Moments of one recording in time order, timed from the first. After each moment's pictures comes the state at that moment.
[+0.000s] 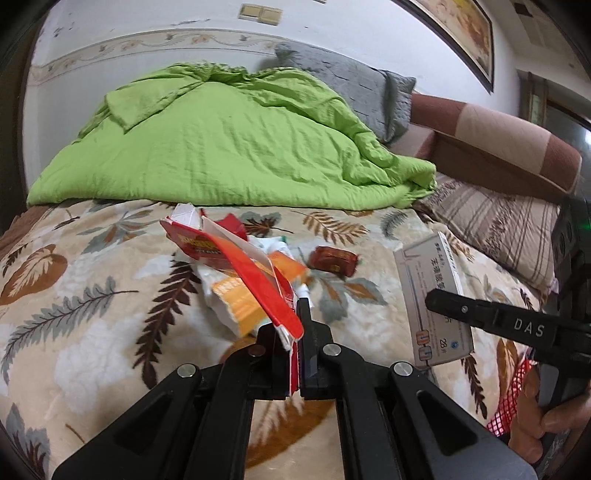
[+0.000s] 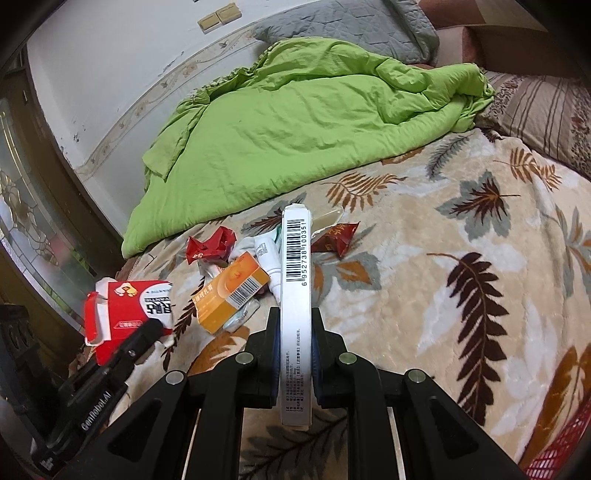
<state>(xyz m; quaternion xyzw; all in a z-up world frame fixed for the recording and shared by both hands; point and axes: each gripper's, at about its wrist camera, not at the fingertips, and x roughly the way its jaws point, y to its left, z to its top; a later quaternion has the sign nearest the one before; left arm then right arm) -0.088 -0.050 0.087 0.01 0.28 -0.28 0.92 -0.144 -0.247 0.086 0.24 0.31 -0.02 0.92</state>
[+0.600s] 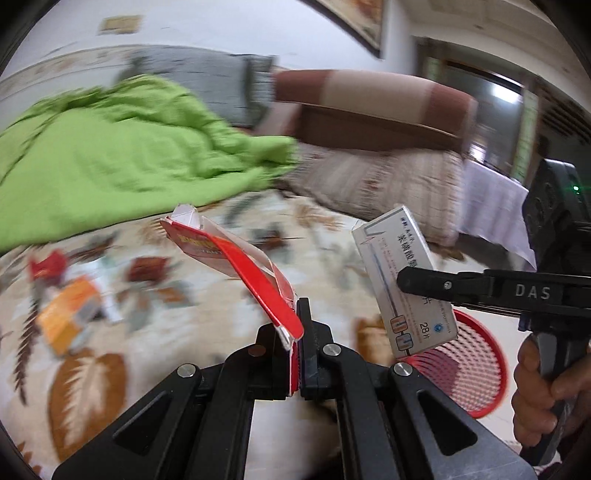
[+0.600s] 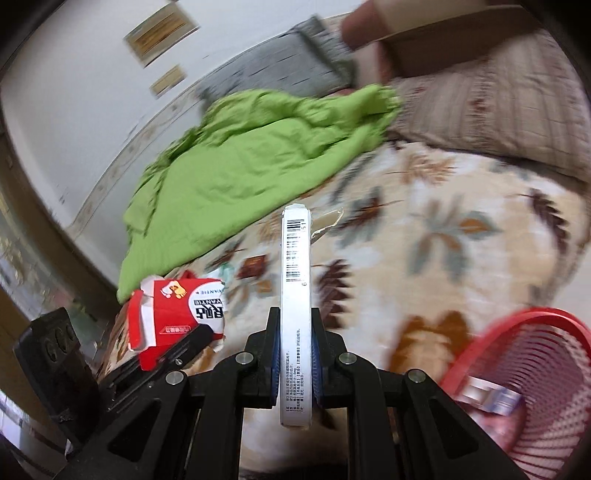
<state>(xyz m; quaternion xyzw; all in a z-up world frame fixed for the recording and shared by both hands) -0.199 -0.197 0.109 0.07 0.27 -0.48 0.83 -0.306 -0.359 0.122 0.31 0.26 -0.09 0.91</state>
